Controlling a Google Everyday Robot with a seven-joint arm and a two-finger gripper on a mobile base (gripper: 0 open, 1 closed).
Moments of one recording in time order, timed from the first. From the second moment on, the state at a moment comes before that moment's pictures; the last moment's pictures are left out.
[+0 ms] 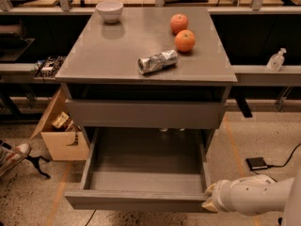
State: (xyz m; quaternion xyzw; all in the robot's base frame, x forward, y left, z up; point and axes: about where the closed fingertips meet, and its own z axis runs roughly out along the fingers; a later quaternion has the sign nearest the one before) arm 0.434 -0.237 0.437 -0.53 0.82 -0.01 0.20
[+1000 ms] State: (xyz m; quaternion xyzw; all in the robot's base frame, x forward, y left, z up) arm 0.434 -0.236 0.436 -0.53 0.82 -0.01 0.20
